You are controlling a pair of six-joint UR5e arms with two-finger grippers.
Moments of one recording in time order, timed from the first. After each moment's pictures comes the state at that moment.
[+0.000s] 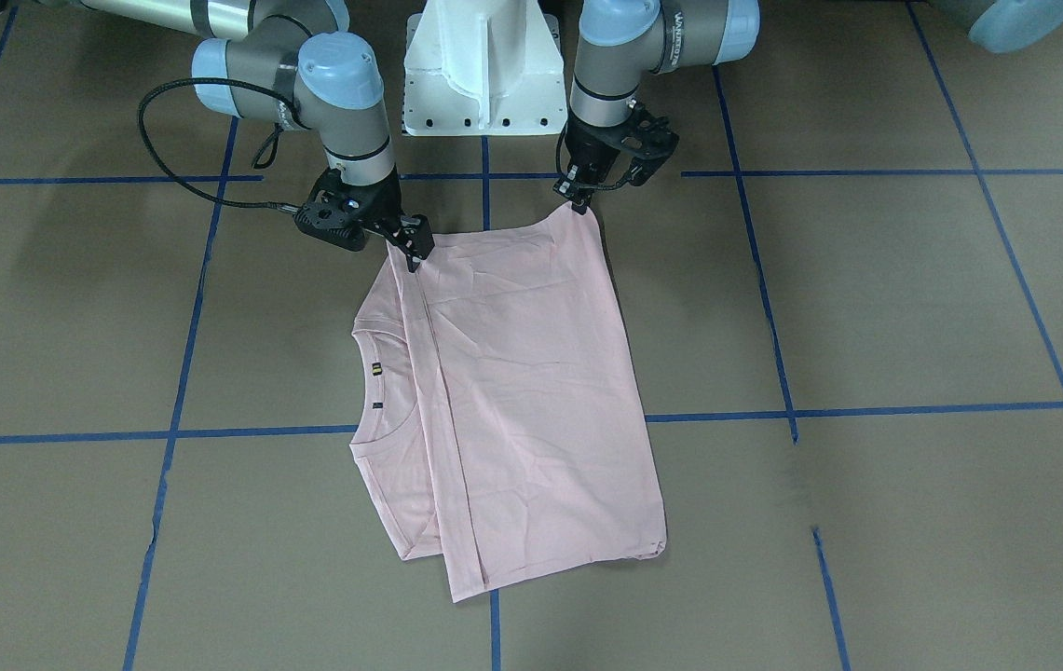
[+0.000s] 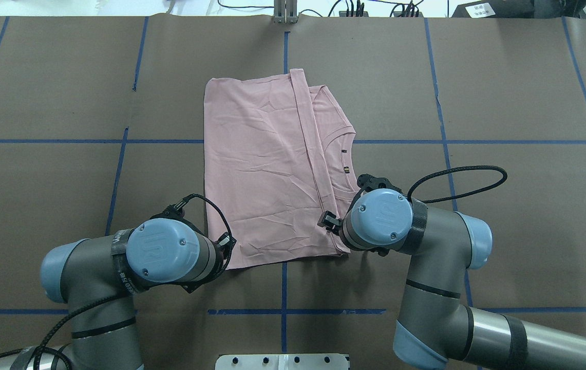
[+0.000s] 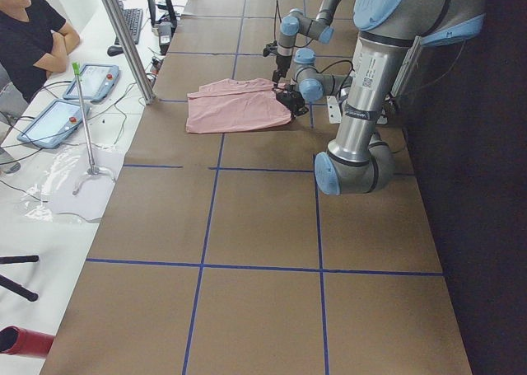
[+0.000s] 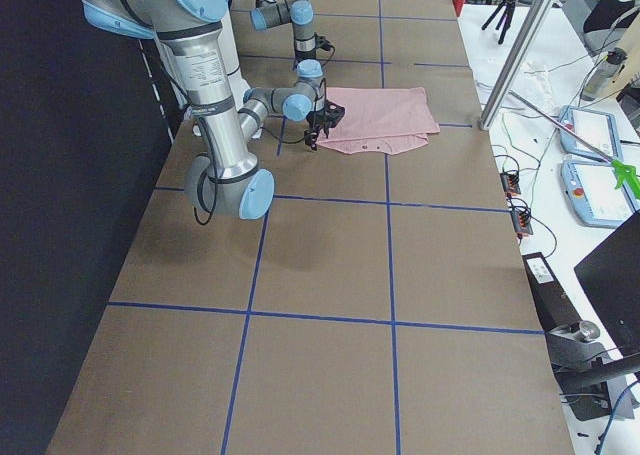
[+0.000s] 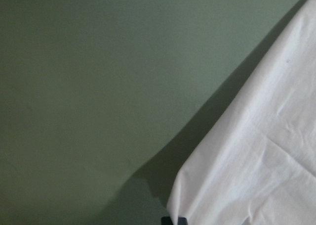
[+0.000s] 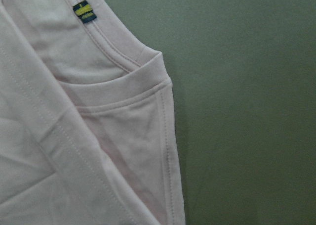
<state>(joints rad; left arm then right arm) -0.30 -2.02 -1.91 -1.62 -1.70 -2.22 0.37 -1.11 1.76 -1.47 1.71 1.77</state>
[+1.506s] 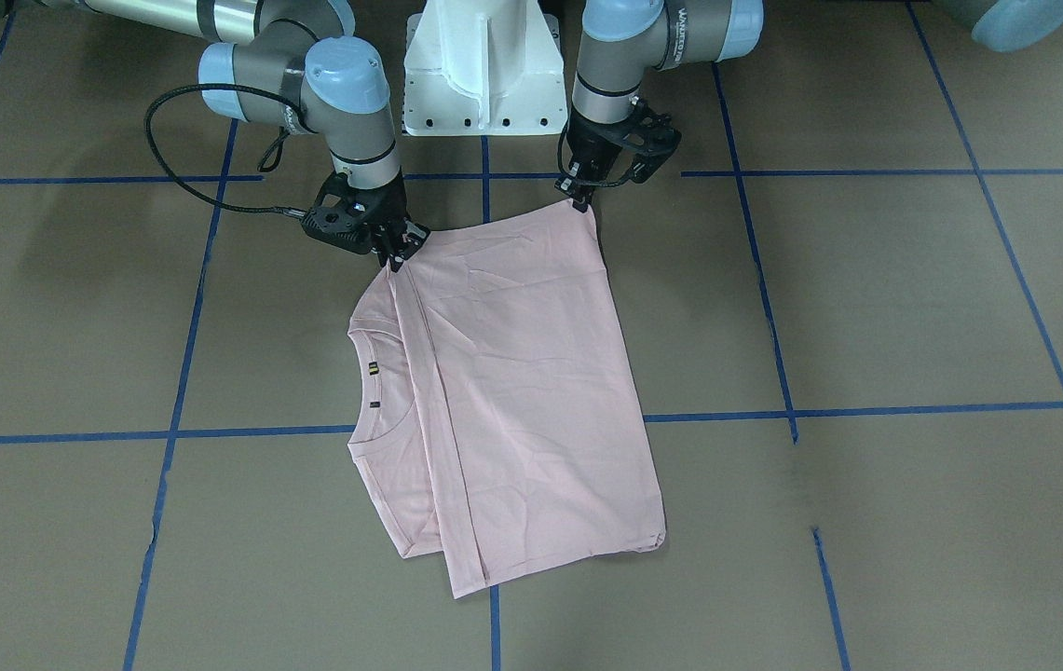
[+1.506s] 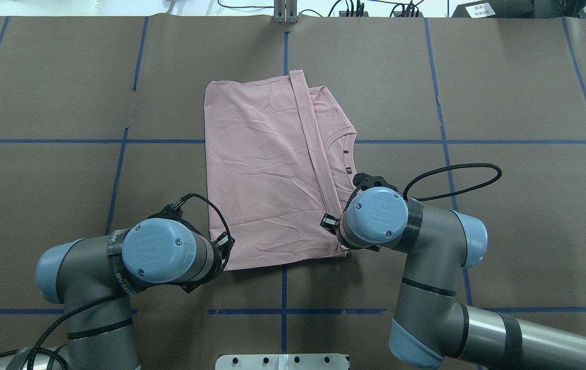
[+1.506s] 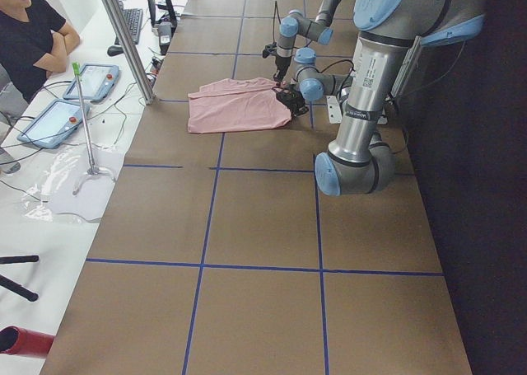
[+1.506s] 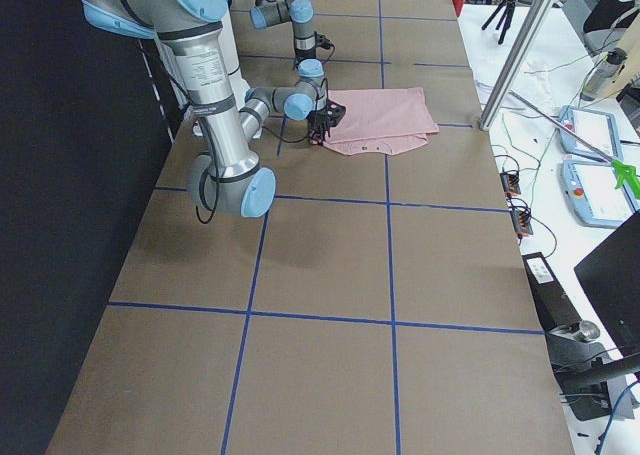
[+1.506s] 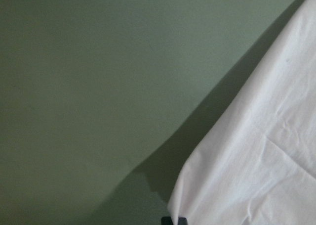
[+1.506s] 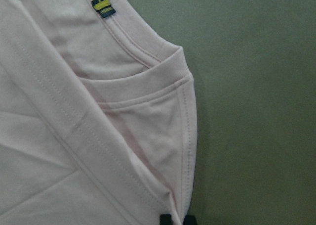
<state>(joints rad) -0.30 -2.02 -1.92 -1.62 -1.70 -2.22 0.37 -1.09 1.75 -1.46 1.71 1.75</state>
